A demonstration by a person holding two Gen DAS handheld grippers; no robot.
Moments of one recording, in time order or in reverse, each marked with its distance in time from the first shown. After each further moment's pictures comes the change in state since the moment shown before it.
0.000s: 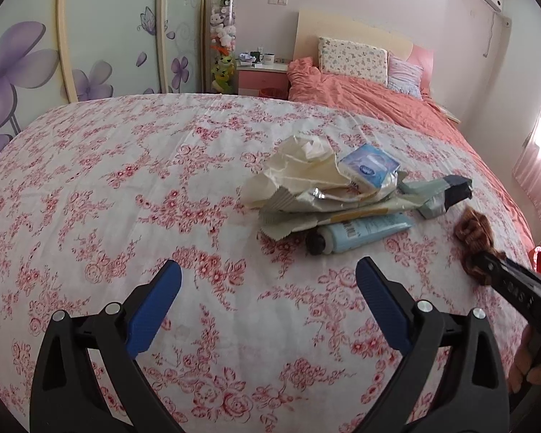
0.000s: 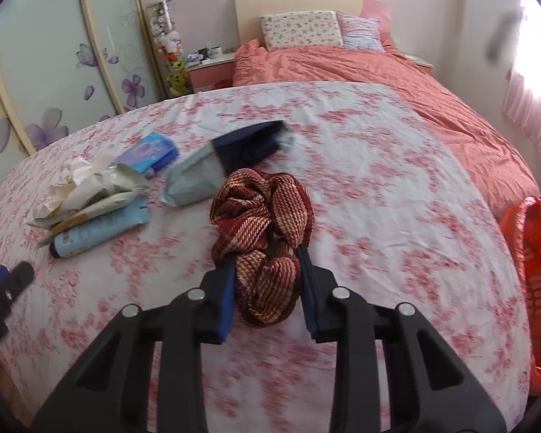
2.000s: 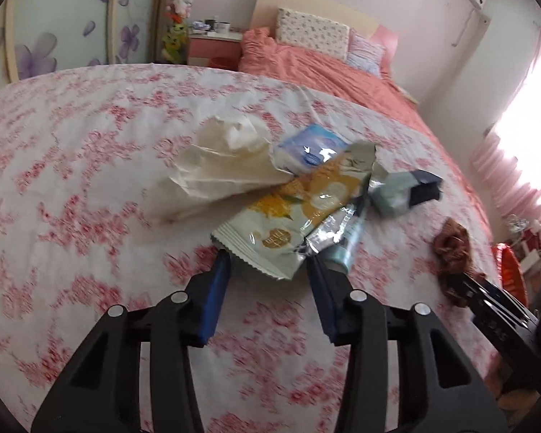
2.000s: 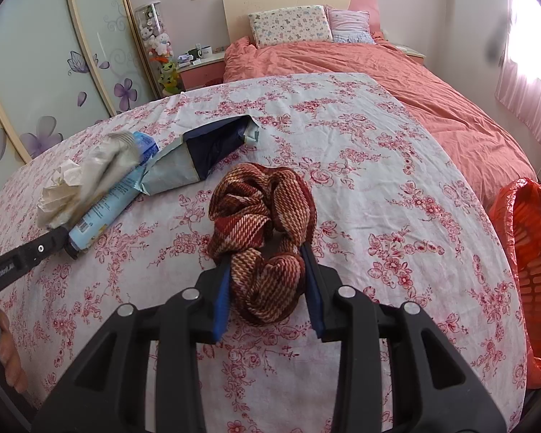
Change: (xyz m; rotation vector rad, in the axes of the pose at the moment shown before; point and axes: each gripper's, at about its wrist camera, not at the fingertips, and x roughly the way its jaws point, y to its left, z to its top) left arm 0.038 -0.025 0.014 0.005 0.141 -0.241; right arm 0.000 -0.017 -0.005 0.039 0.013 0.012
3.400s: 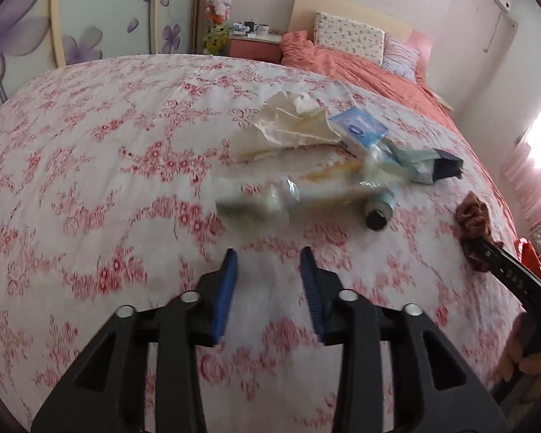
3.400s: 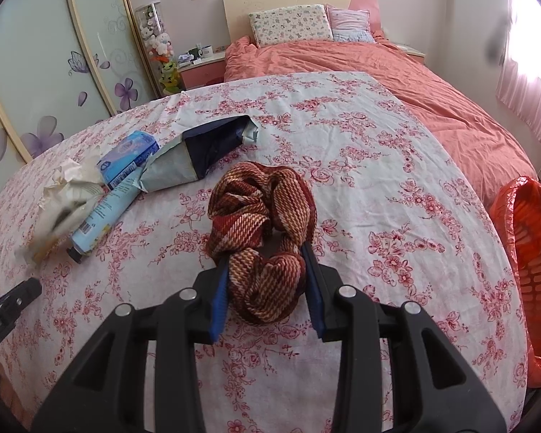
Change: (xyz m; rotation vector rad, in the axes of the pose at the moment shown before) left arm -0.039 0.013 -0.038 -0.053 -0.017 0.166; right arm 0.000 -0.001 -0.003 -0.005 0.005 0.000
